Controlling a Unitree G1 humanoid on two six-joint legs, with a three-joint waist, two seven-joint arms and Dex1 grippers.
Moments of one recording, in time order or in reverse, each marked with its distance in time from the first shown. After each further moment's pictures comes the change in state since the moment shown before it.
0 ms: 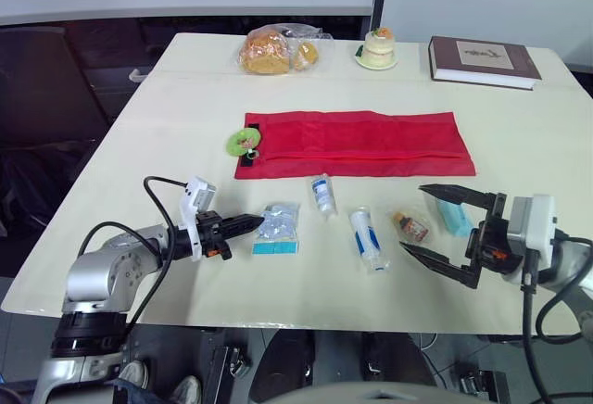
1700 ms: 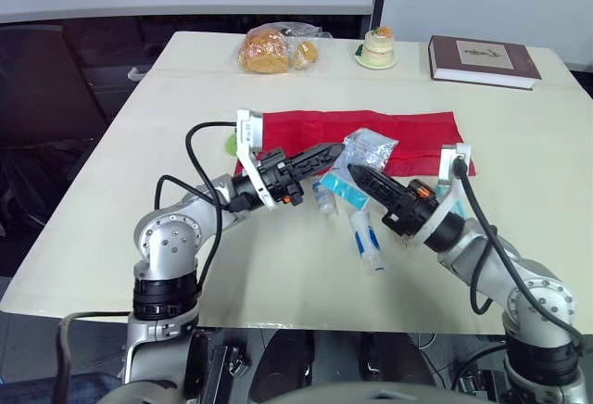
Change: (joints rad) left arm -0.299 -0.346 -0.037 -0.217 -0.450 0.109 0.421; right arm -0.306 0.415 0.188 0.061 0.793 0.460 -0.922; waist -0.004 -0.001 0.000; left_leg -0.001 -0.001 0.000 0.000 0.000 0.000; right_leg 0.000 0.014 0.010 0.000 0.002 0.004
